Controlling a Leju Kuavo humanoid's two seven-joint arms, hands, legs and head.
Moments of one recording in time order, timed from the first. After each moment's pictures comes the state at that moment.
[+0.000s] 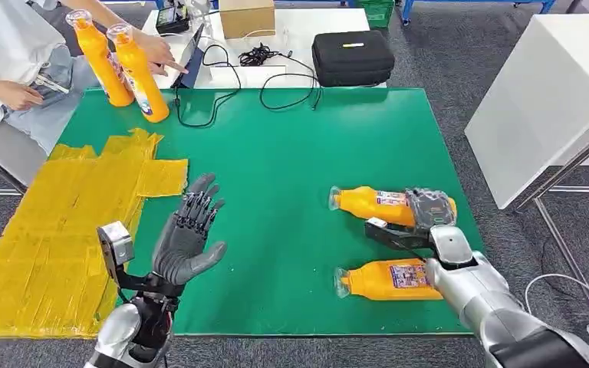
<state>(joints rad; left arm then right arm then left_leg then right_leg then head) -0.05 -0.05 -0.35 -1.55 0.29 -0.14 -0.30 -0.63 -0.22 0.54 -0.46 1.18 -0.42 0.14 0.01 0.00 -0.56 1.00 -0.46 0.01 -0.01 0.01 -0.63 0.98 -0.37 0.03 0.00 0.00</state>
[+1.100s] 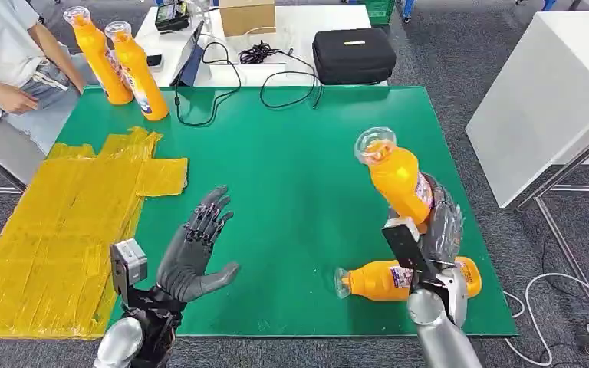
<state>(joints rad) -0.02 -0.05 -0.39 -1.63 0.17 -0.15 -0.29 -0.15 0.02 0.08 -1.31 0.56 -0.46 -0.33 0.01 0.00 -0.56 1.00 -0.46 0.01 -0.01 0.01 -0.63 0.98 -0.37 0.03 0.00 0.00</state>
